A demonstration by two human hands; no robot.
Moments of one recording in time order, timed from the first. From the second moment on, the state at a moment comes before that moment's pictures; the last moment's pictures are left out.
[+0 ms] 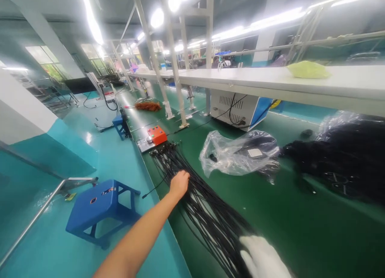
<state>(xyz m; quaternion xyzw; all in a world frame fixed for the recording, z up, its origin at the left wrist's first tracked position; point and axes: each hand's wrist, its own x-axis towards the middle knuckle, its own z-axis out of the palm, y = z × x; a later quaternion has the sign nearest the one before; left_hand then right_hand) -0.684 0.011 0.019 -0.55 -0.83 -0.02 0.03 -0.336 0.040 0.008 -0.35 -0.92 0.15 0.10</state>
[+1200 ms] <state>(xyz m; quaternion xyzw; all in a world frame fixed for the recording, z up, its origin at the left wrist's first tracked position) -0.801 0.038 0.012 -0.48 -0.87 0.05 0.03 -0.530 0.039 -0.027 -0.31 -0.95 0.11 -0.02</state>
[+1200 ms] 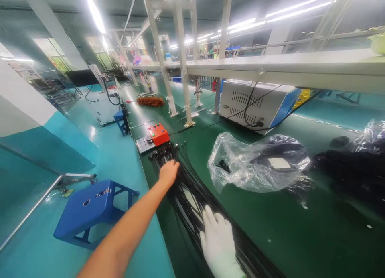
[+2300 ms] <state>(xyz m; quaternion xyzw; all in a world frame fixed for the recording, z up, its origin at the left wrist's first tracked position) -0.647 -0.010 -0.011 -0.55 -0.82 -0.16 0.03 -0.299 0.073 0.007 -0.58 -0.75 0.29 0.10</state>
